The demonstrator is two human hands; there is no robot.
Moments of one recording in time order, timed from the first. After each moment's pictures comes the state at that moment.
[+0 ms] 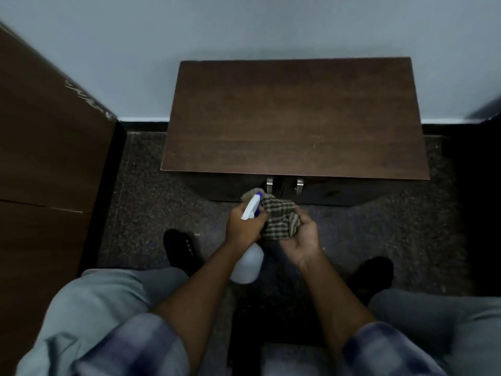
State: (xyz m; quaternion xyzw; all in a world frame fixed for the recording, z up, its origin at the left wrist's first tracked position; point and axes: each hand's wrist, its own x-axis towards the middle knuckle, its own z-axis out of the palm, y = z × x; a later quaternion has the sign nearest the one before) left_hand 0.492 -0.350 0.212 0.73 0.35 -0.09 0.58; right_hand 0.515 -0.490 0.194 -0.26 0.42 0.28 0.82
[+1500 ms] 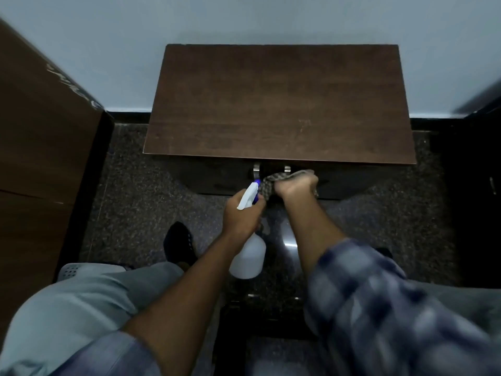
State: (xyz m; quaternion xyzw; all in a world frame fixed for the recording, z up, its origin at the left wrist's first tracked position) left_hand 0.489 -0.387 0.224 0.69 0.35 -0.04 0.63; right_hand 0.611 -0.480 0.232 -0.20 0.50 0.13 0.83
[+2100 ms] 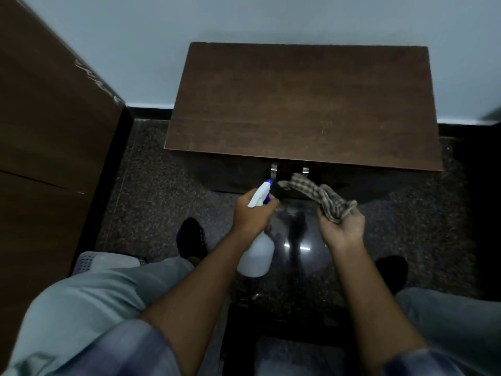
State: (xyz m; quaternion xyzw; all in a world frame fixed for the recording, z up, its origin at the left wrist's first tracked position) left_hand 0.485 -0.373 0.229 0.69 0.36 -0.07 0.63; right_hand 0.539 -0.556 0.210 -0.20 0.41 0.12 0.88
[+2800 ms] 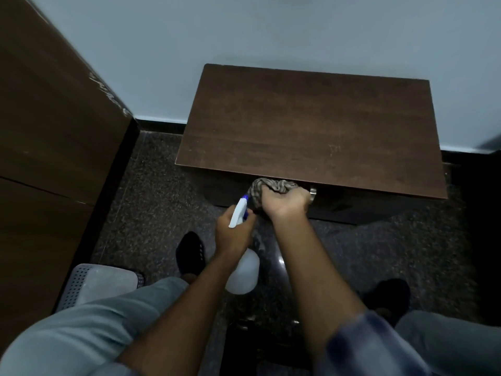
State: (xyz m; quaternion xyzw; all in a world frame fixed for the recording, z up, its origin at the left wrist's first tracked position) left_hand 0.470 -0.328 0.232 0.66 0.42 0.04 0.62; right_hand 0.590 -0.400 0.246 -0.17 0.50 0.15 0.84
